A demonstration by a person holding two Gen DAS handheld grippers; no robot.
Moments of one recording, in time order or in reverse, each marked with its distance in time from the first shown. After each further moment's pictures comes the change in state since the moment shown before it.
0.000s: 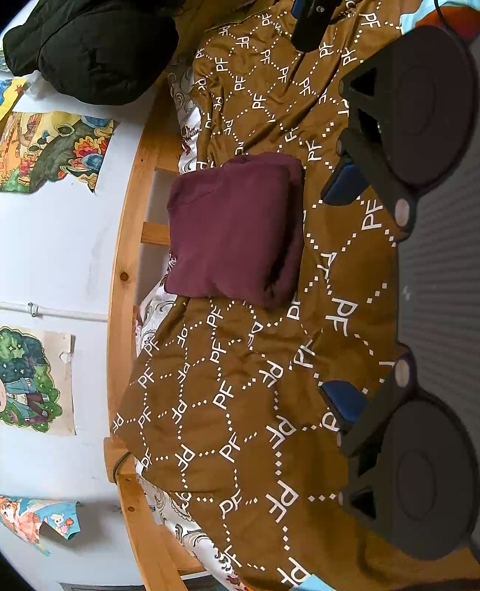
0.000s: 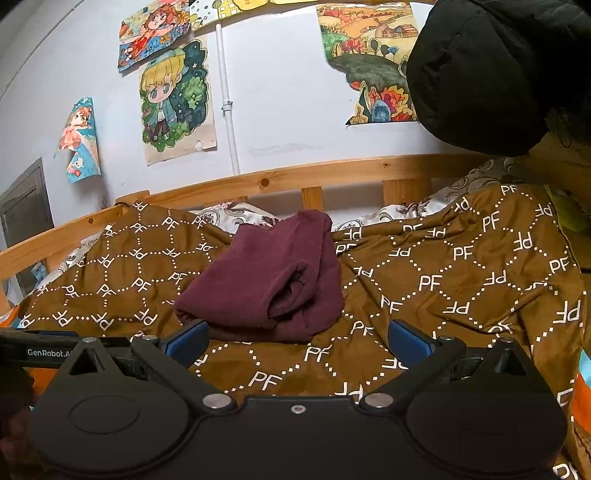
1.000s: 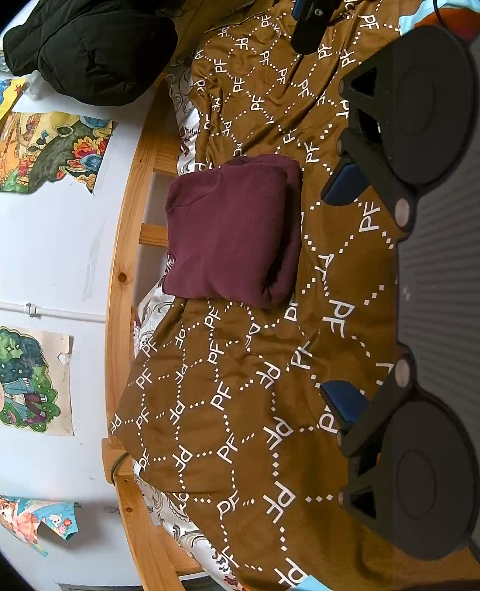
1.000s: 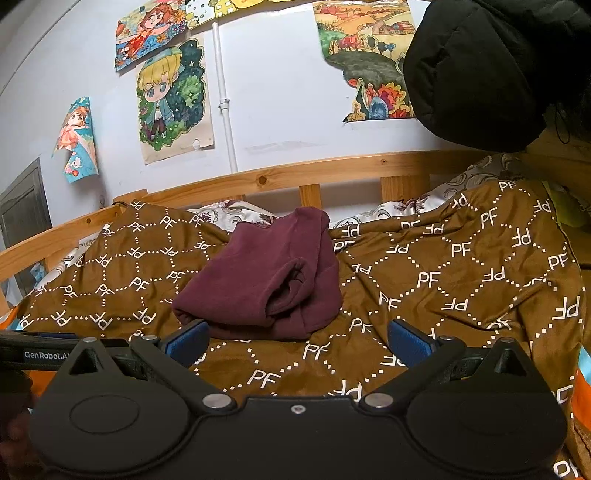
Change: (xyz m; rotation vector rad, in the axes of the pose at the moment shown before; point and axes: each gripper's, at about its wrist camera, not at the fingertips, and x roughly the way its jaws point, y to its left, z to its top) left arm -0.001 -0.001 -0.001 -0.001 0.005 -0.003; right arm 0.002 -0.001 0.000 0.011 0.007 -0.004
